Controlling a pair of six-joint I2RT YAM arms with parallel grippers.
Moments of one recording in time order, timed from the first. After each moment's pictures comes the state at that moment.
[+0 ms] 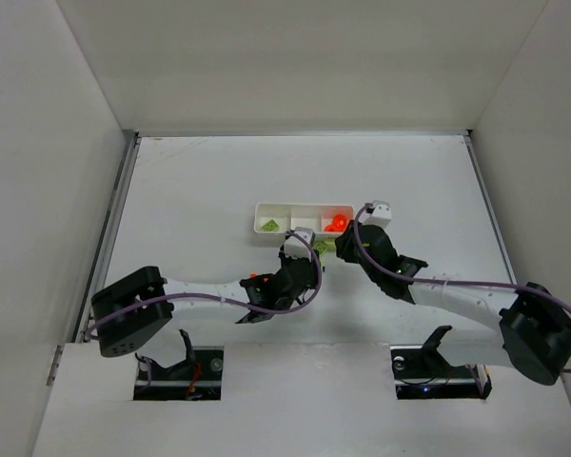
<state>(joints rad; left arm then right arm) -1.18 1.43 0.61 0.33 -0.64 -0.58 0.77 1.25 0.59 0.13 0.45 0.69</state>
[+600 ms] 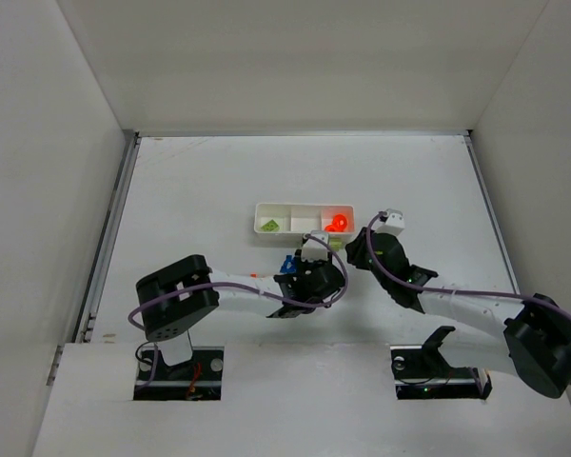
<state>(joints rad) -1.23 1.71 0.84 0.12 -0.78 -0.78 0.71 1.15 0.43 0.21 0.42 0.70</state>
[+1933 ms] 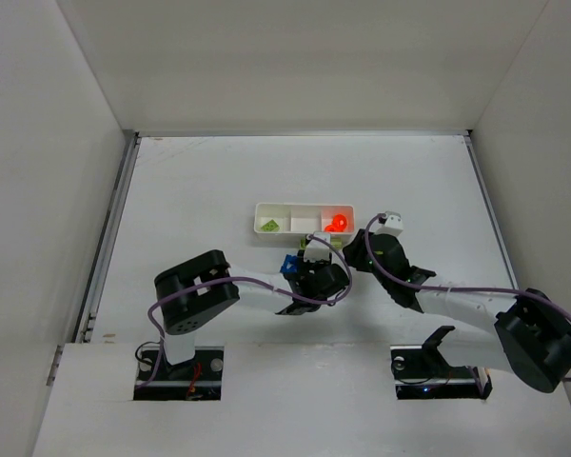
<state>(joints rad) -1.21 1.82 0.88 0.10 -0.80 -0.78 0.68 1.19 0.40 0.26 0.35 0.69</state>
